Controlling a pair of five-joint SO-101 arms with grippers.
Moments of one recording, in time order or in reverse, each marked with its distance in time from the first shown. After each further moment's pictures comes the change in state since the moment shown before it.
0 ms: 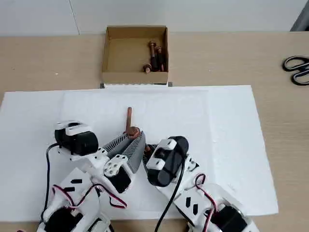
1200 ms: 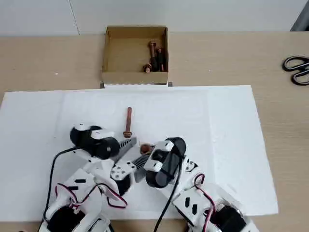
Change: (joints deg) left arm -2.7 0.0 0.7 7.6 -15.1; right arm 0.0 0.3 0.2 0.0 0.7
